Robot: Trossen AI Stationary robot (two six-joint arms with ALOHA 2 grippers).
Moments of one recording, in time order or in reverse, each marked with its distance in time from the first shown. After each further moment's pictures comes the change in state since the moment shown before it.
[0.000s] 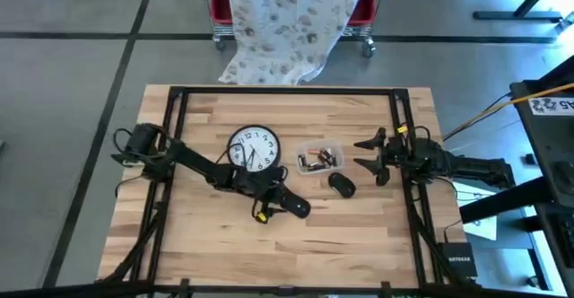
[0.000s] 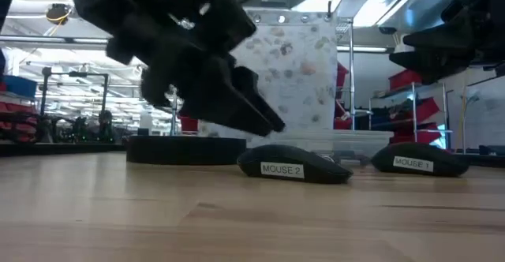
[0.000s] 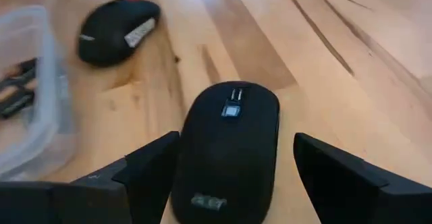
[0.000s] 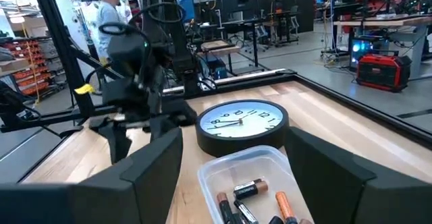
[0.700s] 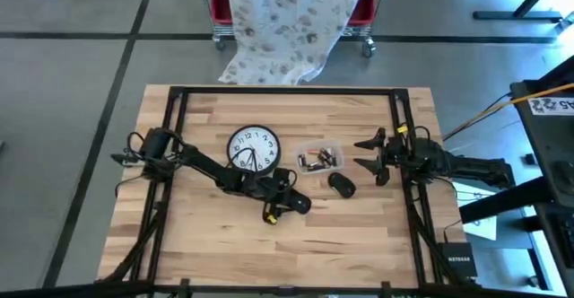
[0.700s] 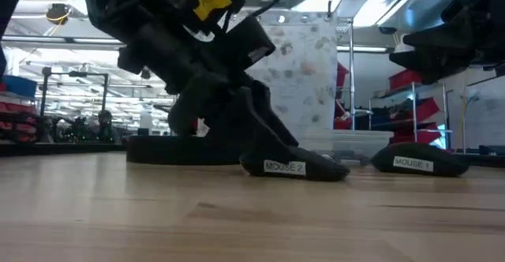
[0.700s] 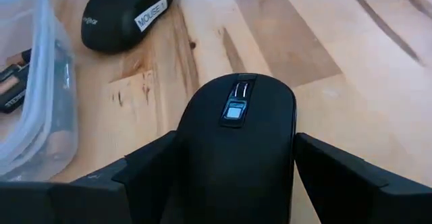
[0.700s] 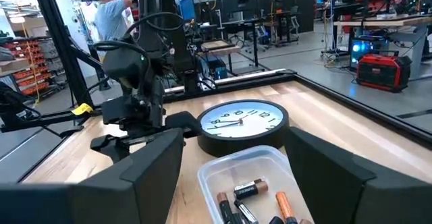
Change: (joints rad) left arm -0.003 0.066 0.060 -0.028 -0.109 0.003; right arm 0.000 0.000 0.000 0.000 0.000 0.000
